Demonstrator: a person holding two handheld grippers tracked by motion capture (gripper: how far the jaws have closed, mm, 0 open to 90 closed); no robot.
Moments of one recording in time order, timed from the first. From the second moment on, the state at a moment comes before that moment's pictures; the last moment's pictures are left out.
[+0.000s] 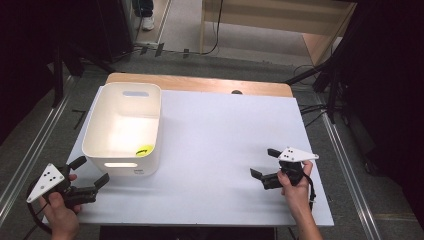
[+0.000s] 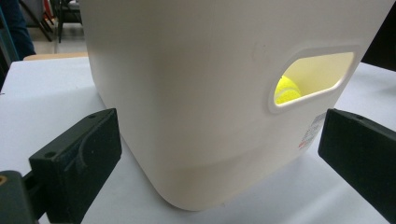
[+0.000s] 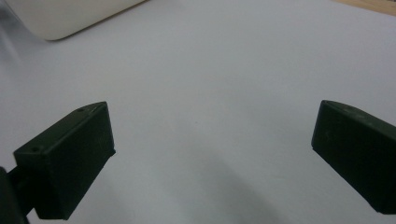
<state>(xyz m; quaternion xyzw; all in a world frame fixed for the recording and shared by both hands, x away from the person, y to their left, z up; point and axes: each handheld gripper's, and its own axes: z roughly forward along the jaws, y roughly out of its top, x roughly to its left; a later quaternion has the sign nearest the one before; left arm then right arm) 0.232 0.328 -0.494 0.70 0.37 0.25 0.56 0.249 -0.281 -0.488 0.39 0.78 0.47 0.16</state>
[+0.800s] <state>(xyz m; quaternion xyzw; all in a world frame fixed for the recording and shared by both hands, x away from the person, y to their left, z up) 0.232 0.329 -0.494 0.70 0.37 0.25 0.56 0.224 -0.320 -0.509 0.43 0.74 0.49 0.17</state>
